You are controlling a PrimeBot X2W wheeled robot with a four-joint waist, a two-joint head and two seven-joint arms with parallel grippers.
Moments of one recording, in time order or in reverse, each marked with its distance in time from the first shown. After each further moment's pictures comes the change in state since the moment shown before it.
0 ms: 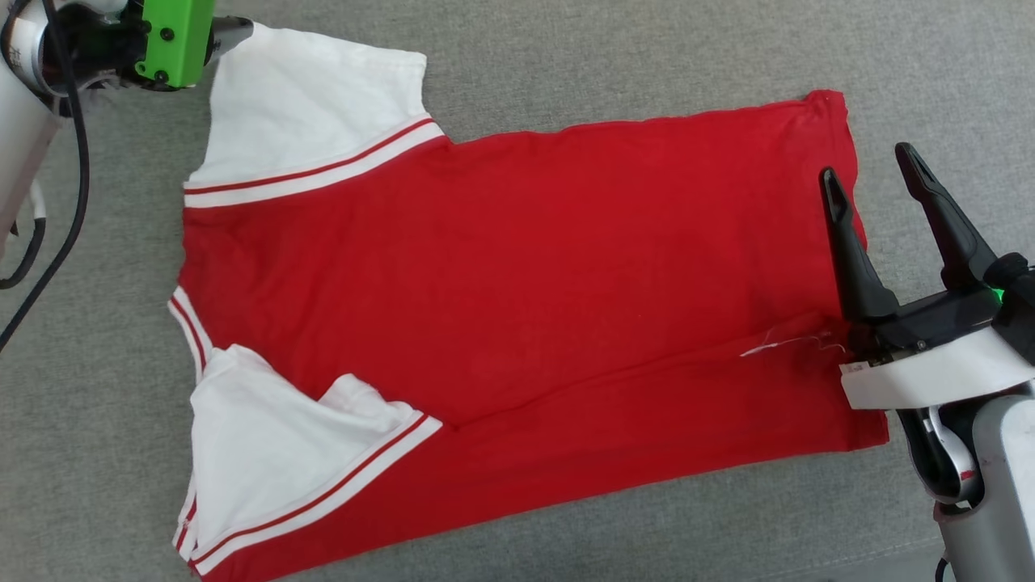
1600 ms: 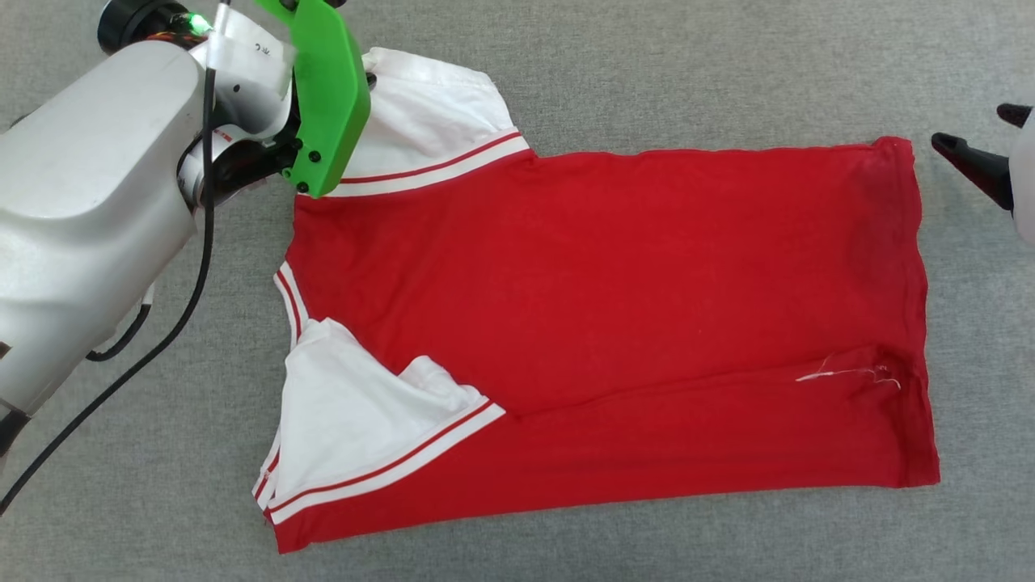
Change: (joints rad) left arm 0.078 -0.026 -0.209 -0.185 -0.016 -0.004 -0.289; right arm -0.582 -0.513 0.394 0.346 0.493 0.000 0.886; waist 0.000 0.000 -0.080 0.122
